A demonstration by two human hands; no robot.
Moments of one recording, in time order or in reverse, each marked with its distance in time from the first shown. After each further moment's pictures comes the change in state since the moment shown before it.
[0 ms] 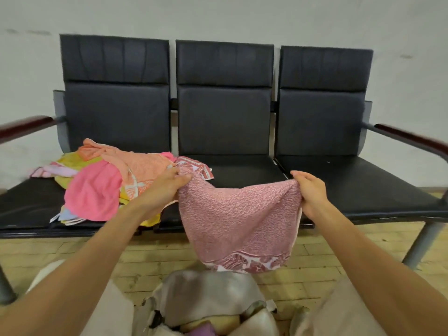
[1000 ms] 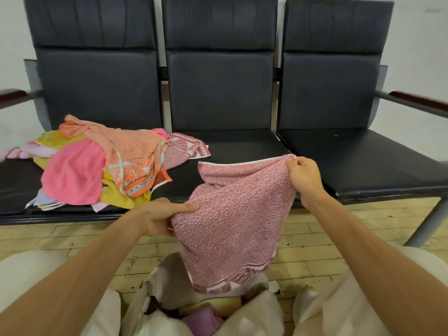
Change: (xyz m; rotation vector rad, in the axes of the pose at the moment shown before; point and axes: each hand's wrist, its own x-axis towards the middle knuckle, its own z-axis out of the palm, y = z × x) left_hand -0.005 -0.072 0.025 -0.148 -0.212 -0.707; right_hand 0.009 0.046 0.019 -0.409 -0.048 -0.124
